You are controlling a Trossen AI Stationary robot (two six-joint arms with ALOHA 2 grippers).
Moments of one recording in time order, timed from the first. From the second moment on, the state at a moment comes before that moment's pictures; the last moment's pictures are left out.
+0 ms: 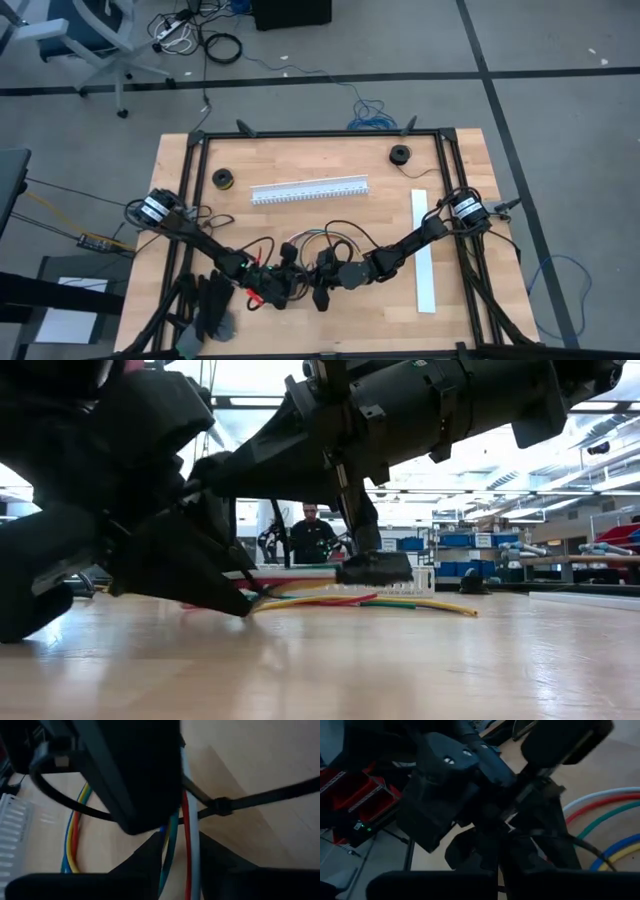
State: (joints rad) left arm -0.56 1.86 0.75 0.39 -0.58 0.19; right arm 0.44 2.07 1.11 0.67 0.42 0.74
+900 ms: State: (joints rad) left arm -0.52 1.89 0.75 0.44 -0.44 0.07; right arm 0.47 2.07 1.11 0.55 0.37 0.74
